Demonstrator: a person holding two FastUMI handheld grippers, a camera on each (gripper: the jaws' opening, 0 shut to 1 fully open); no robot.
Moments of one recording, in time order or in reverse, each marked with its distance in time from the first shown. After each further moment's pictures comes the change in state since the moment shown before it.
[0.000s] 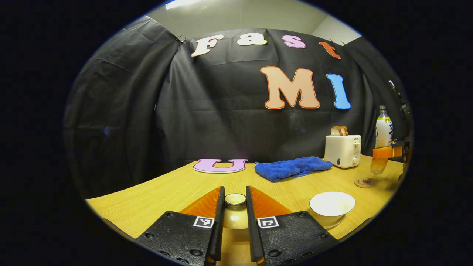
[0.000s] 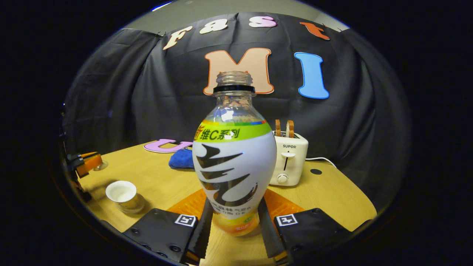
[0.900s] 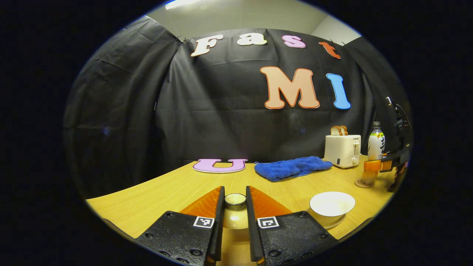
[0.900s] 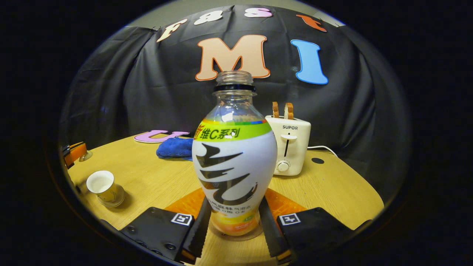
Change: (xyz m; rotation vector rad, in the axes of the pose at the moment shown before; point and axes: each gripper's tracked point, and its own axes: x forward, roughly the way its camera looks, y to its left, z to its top) left arm 0.000 0.000 0.000 -0.001 0.000 -0.003; right arm 0.034 -0.009 -0.045 0.022 0.069 -0.026
